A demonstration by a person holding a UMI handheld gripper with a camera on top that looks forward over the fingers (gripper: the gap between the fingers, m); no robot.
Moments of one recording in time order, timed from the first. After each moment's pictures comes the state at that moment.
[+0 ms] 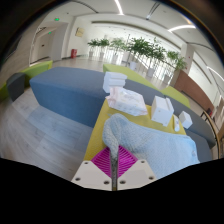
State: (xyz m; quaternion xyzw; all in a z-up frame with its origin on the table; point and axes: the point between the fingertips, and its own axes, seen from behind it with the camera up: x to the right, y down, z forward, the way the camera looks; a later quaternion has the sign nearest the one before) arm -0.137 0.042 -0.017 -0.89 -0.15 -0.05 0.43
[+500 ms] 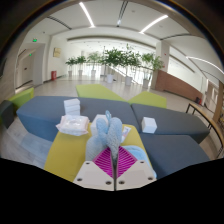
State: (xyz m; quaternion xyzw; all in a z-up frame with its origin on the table) arm 0.061 0.050 0.115 -0.86 -0.04 -0.05 0.50
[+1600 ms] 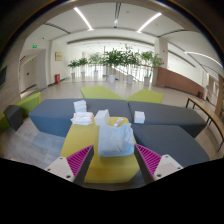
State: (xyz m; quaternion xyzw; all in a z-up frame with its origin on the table) arm 0.095 -0.133 0.196 -0.87 -0.03 -0.01 0.50
